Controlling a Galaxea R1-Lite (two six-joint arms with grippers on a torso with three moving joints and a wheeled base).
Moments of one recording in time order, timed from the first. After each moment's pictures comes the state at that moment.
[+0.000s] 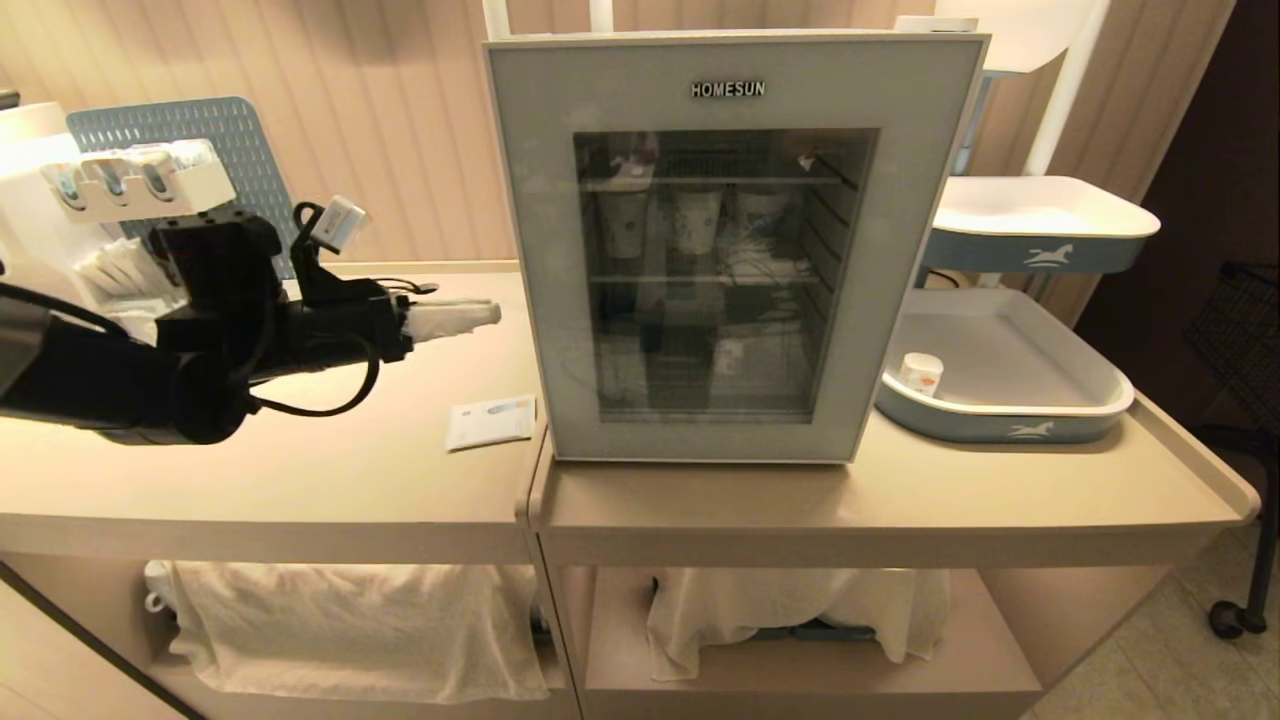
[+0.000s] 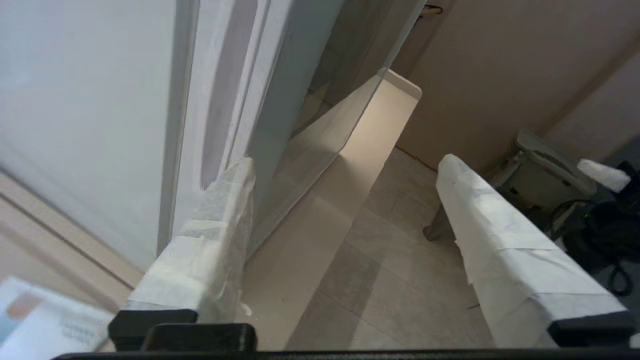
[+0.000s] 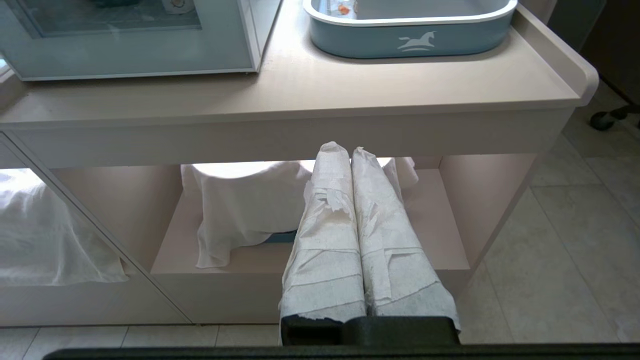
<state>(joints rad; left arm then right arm) -0.01 1.99 -1.25 -0.77 -1.17 -0.26 0.00 0.00 -0.02 0.05 -0.01 0.01</state>
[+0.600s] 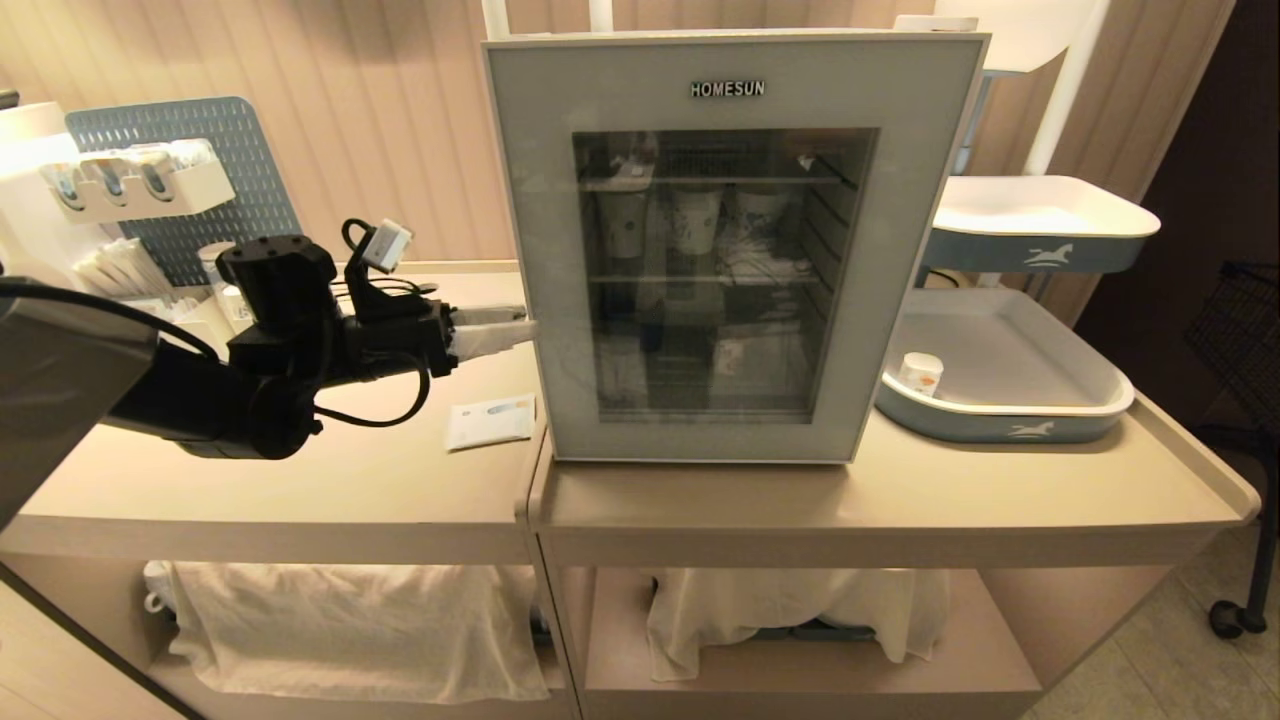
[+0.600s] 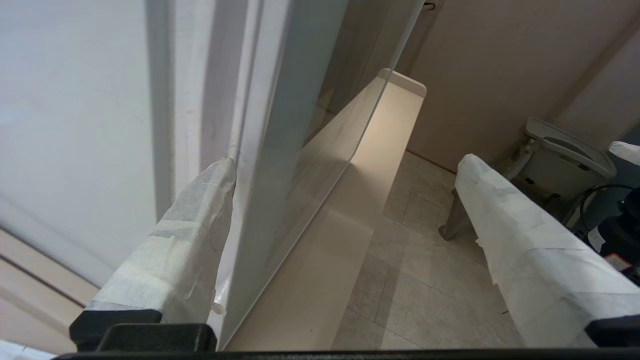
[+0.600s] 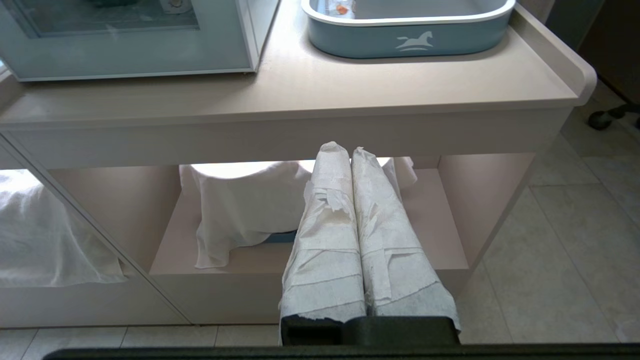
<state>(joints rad) -0.07 2.10 -1.27 -0.93 -1.15 -0.26 0.00 0.00 -0.02 0.05 -0.01 0.01</state>
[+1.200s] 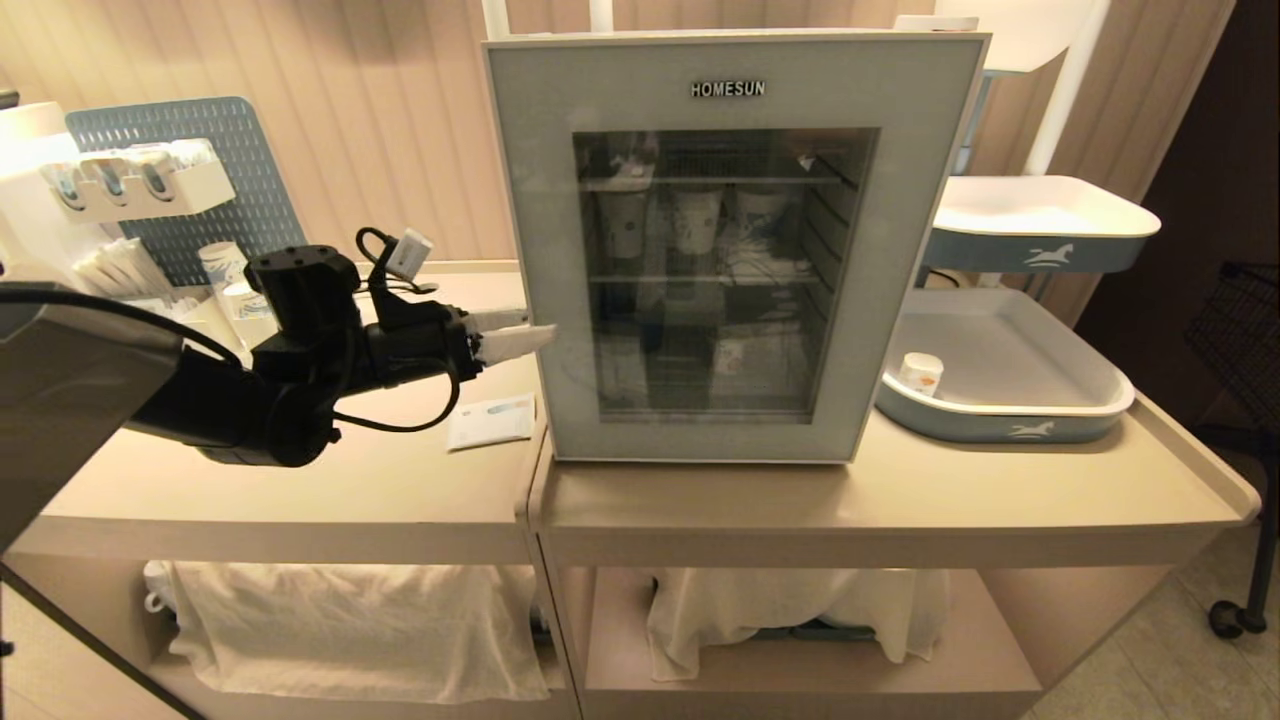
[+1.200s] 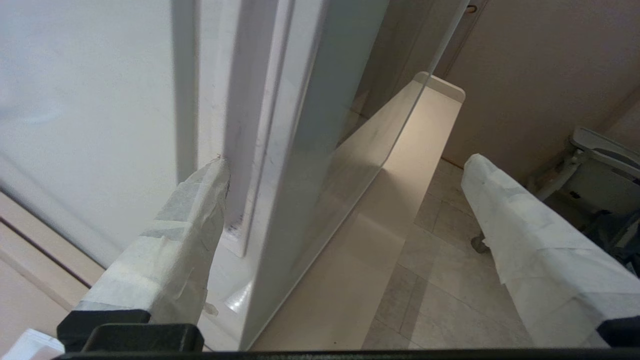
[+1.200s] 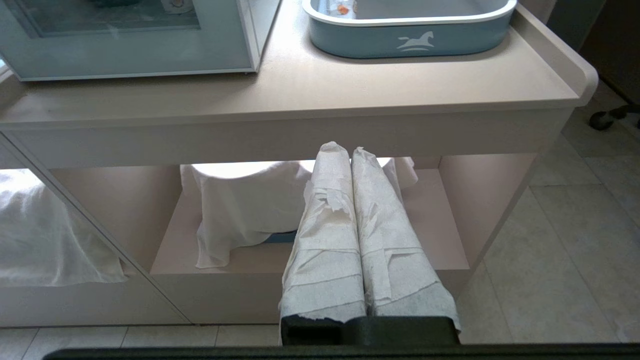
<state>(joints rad) -0.11 2.11 -1.26 -0.92 -1.01 -0.20 0.00 0.00 -0.02 0.05 -0.01 0.01</state>
